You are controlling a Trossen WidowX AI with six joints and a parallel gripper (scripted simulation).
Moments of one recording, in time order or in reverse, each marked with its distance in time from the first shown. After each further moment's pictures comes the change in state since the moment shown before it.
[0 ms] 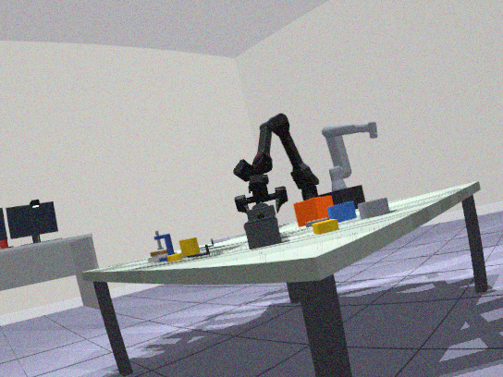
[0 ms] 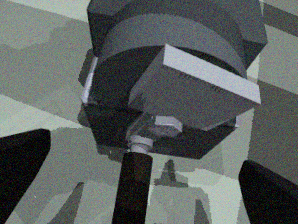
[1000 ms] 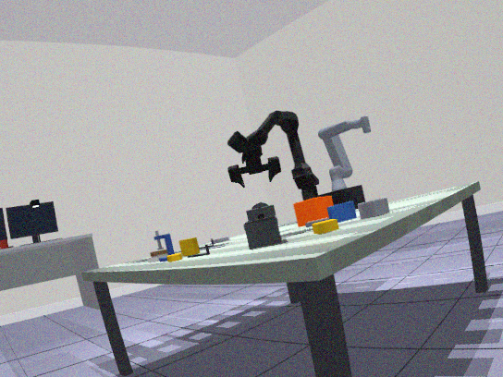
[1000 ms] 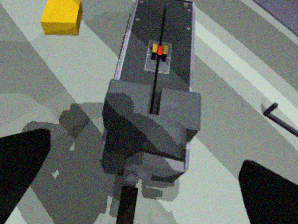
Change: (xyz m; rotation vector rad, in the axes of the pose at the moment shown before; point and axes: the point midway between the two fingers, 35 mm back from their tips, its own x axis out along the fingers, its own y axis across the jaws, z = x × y) arm -0.076 -0.002 0.079 -0.003 -0.007 -0.004
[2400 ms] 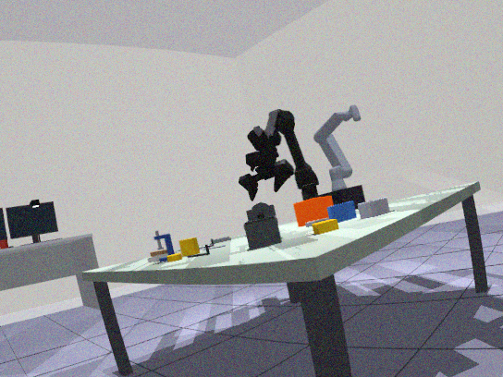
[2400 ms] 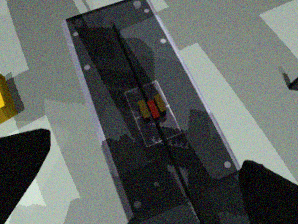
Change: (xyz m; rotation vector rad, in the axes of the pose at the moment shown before) arm 0.121 0.025 0.058 0.459 0.088 -0.275
